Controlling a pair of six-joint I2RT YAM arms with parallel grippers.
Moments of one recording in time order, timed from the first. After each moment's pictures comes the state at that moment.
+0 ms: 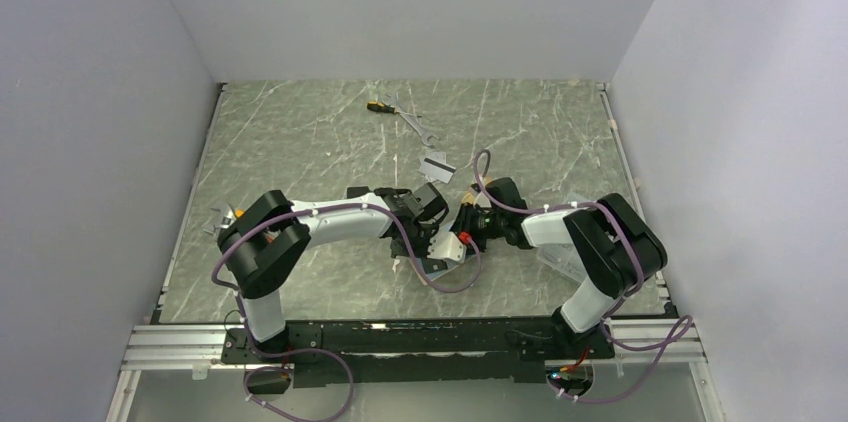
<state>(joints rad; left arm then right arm) -0.95 1.79 1.13 -0.61 0.13 0.81 0.48 1.64 0.54 0.23 -0.66 0.86</state>
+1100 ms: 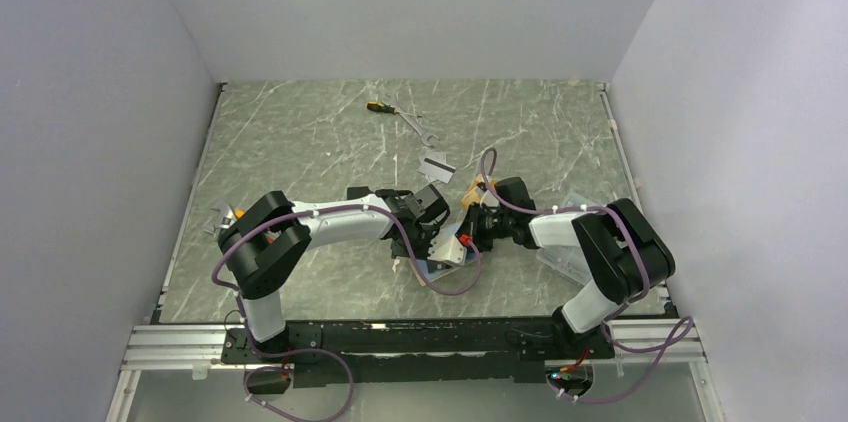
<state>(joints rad) -0.96 1.79 1.13 -0.61 0.11 0.83 0.41 1.60 0.51 0.22 -0.72 0.78</state>
